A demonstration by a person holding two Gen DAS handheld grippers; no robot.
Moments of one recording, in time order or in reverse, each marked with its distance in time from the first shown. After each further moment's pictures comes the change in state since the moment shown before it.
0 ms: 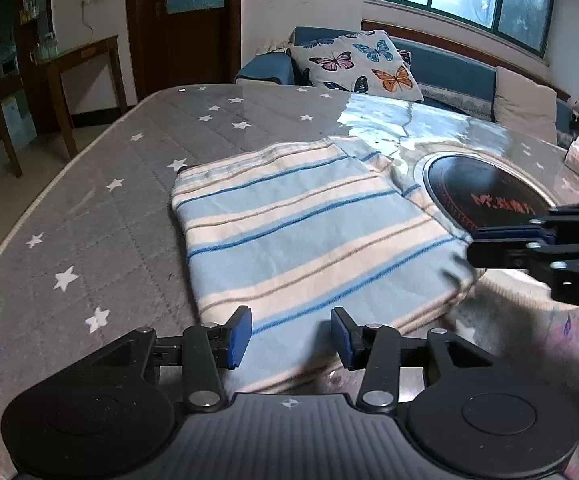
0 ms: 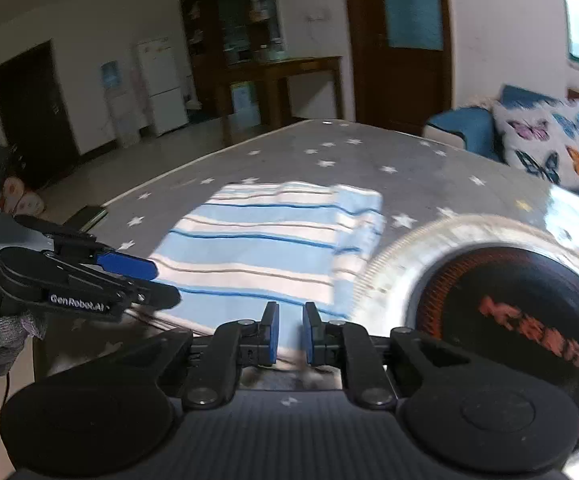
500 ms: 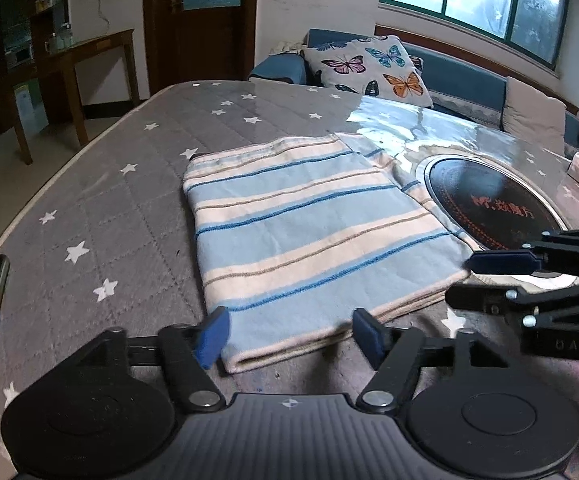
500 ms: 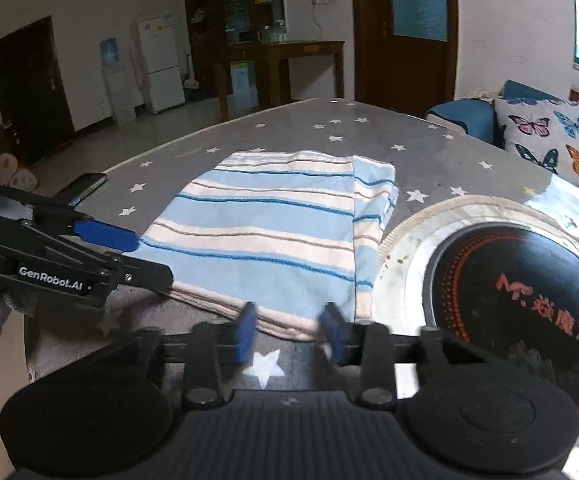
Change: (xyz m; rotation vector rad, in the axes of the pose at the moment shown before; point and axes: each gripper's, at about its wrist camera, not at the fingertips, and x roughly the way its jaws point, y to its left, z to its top) left arm -0.013 -0.003 -0.012 -0.056 -0.003 0.017; right arm 0.004 0.016 -0.016 -0.020 0.050 -0.033
